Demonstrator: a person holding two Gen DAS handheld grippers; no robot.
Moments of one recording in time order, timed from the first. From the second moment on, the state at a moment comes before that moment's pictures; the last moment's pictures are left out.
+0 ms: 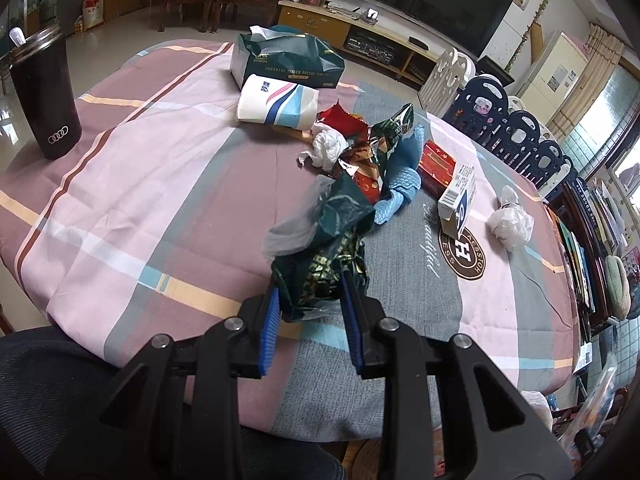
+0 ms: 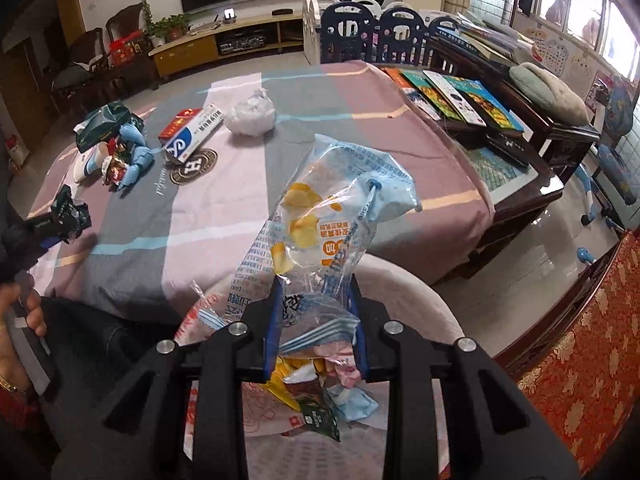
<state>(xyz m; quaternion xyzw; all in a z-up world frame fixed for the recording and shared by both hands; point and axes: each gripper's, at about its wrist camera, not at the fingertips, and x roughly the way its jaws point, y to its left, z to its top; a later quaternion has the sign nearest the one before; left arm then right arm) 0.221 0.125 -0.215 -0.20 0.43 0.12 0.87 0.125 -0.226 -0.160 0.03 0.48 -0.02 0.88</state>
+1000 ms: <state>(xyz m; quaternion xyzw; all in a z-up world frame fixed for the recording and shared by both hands) 0.131 -0.118 -0.171 -0.01 0.45 -0.34 0.83 0.103 -0.338 -0.142 0.22 0.44 -0.12 0.86</state>
